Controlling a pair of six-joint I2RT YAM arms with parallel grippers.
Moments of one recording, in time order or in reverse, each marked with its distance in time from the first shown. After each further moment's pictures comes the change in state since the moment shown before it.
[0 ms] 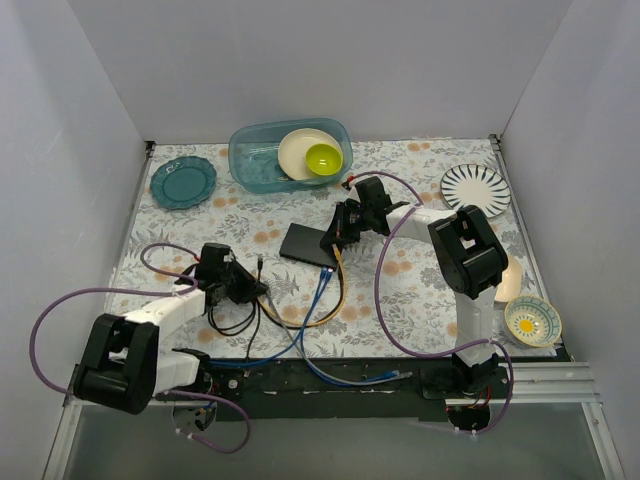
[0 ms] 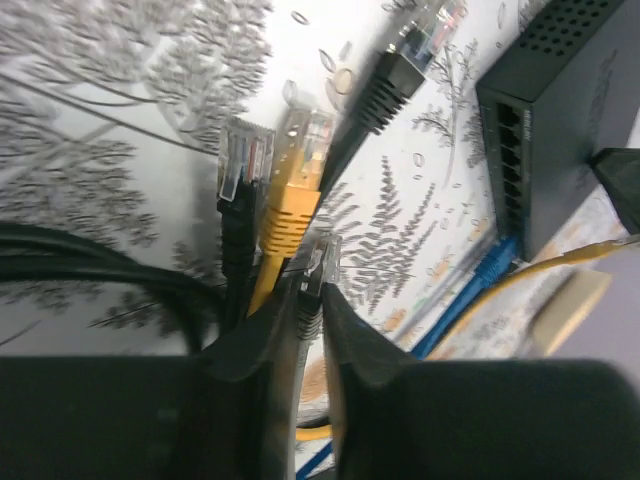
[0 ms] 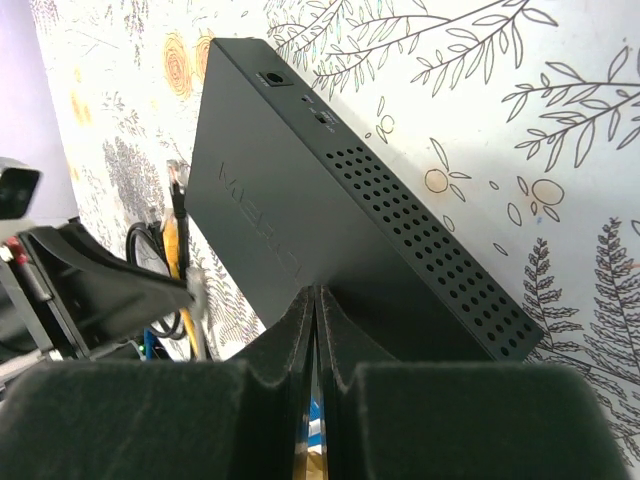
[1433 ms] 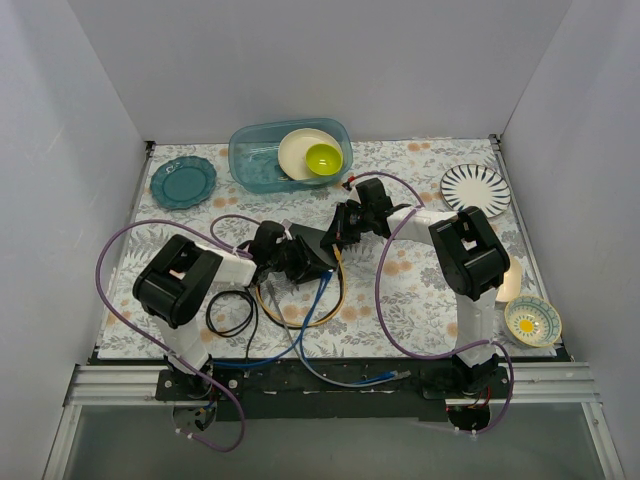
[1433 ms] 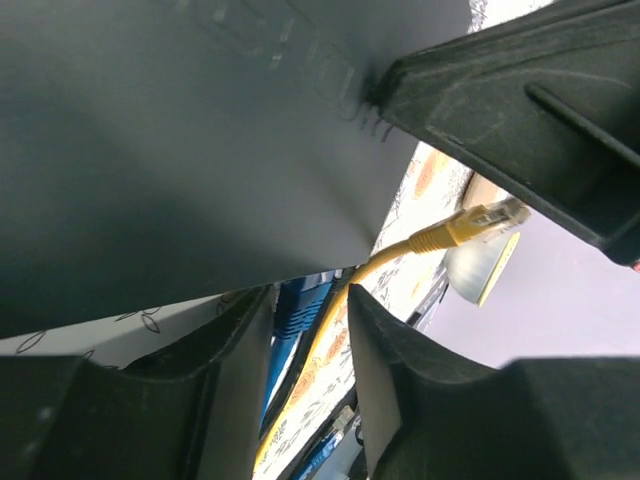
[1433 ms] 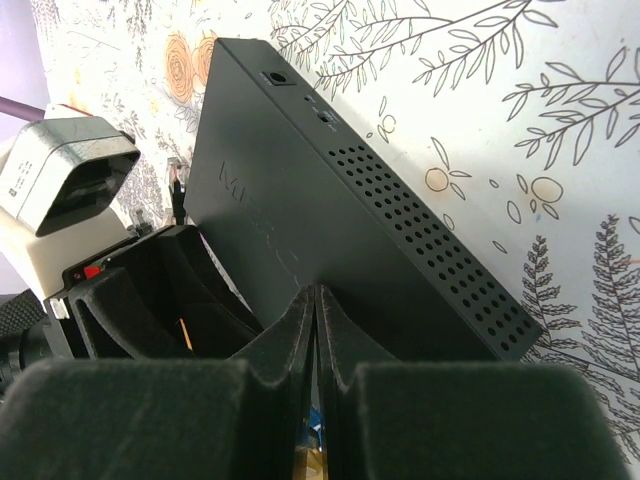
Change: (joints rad) left arm -0.251 0.539 0.288 0.470 0.196 -0.057; right arm 0.001 -0.018 -0.032 0.040 0.014 -0.004
